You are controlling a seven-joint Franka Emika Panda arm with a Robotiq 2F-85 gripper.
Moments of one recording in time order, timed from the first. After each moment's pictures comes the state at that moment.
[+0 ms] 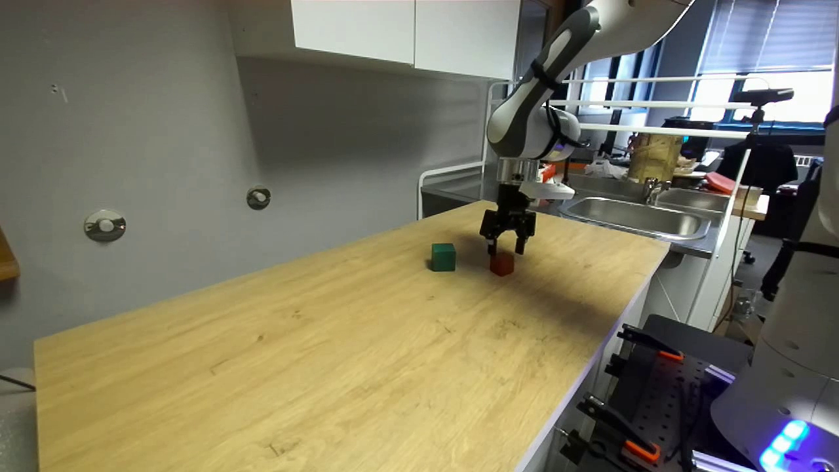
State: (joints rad) arm -0.13 0.22 -0.16 -2.30 0.26 2.41 -0.22
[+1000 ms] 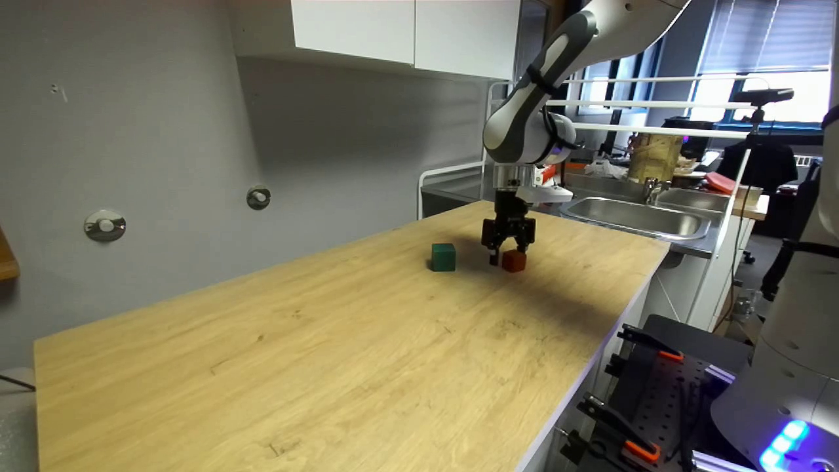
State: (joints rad) arm -0.13 0.24 -0.14 -2.30 0.20 2.36 -0.15
